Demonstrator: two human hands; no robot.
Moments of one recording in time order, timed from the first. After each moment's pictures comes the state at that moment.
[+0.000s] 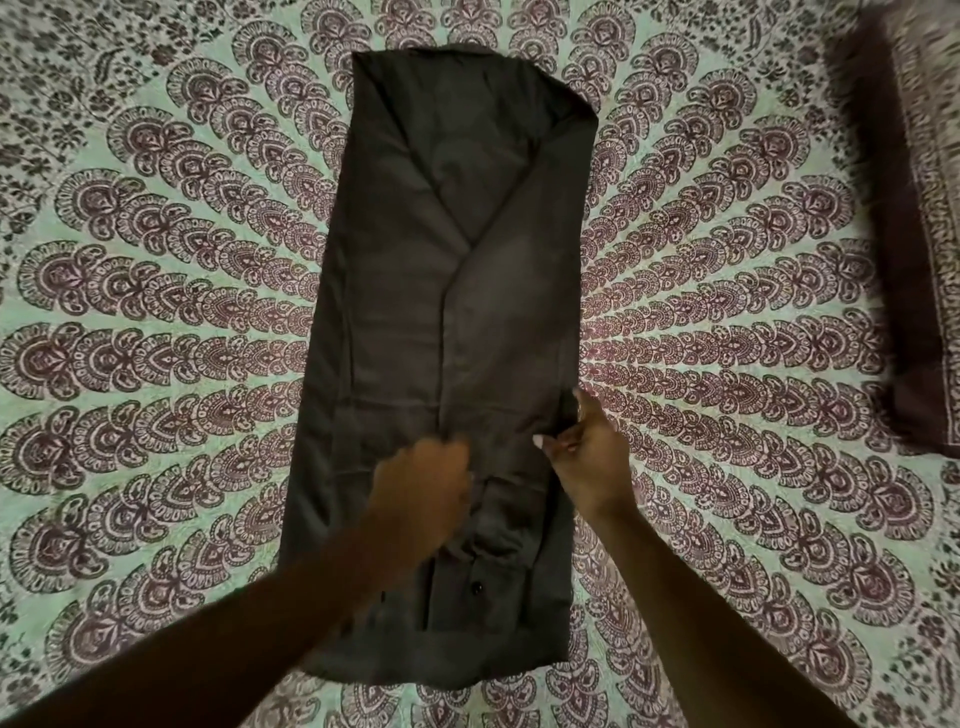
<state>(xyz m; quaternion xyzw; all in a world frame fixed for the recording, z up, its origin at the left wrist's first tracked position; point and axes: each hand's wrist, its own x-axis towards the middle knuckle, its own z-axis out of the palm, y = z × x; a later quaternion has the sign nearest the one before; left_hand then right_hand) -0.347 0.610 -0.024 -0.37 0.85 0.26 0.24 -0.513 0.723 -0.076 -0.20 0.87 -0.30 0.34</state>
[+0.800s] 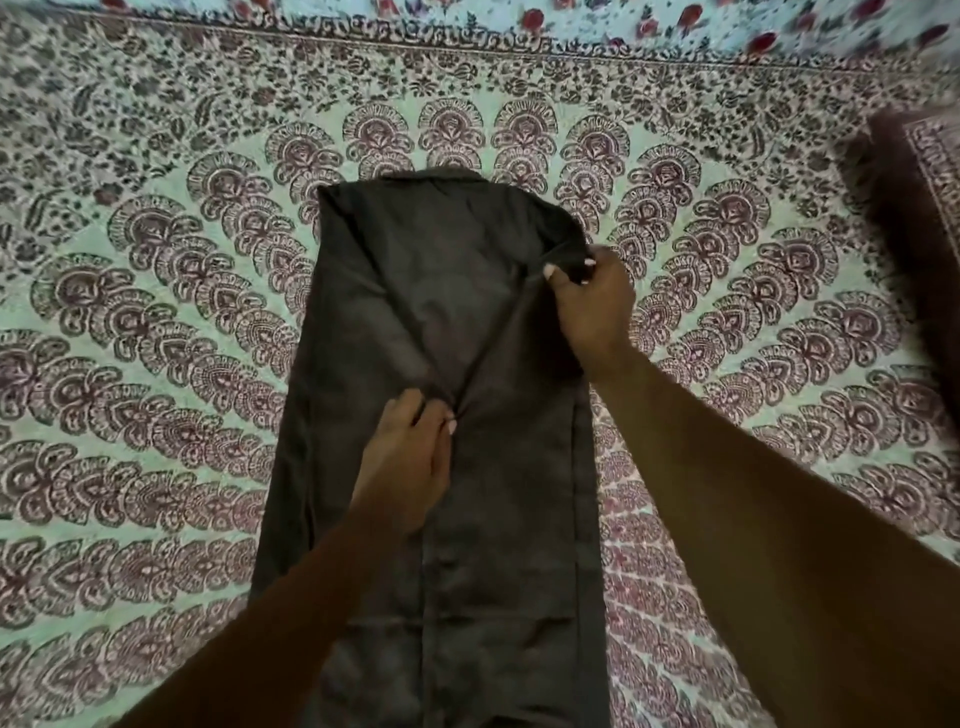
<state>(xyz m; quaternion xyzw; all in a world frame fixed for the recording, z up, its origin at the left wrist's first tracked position) -0.455 0.431 -0.145 -0.35 0.90 0.22 -0.15 -0.716 0.438 -0.092 -0.18 0.86 -0.44 0.17</state>
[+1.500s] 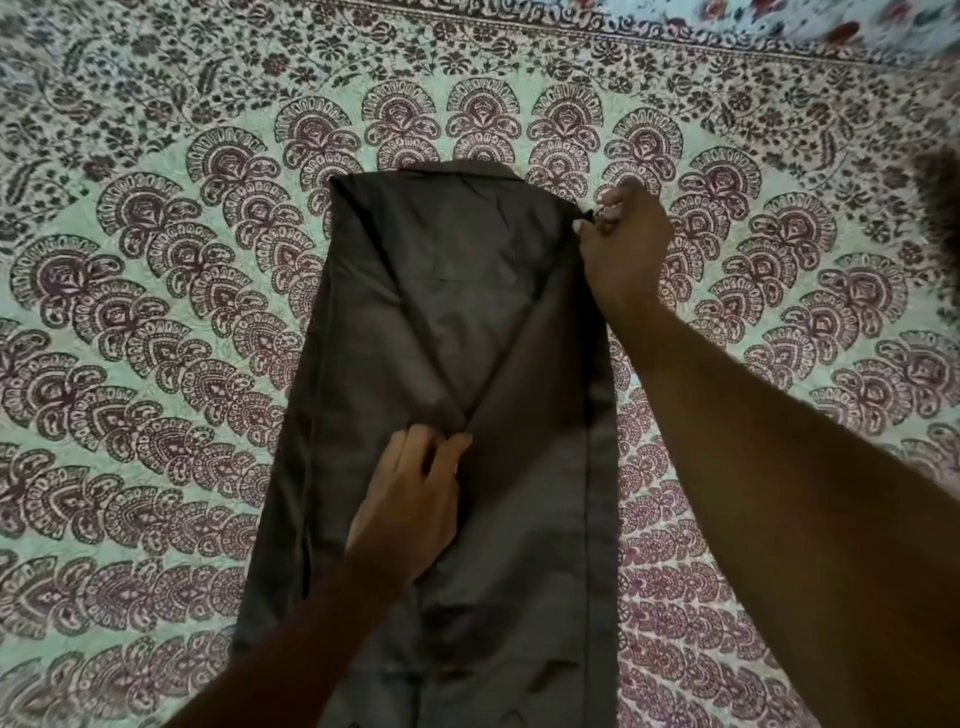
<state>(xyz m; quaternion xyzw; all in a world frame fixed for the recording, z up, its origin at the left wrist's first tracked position) -0.451 0.435 -0.157 -0.33 0.91 0.20 -0.13 -0.775 0.368 -0.118 -0.30 0.87 -0.38 0.08</state>
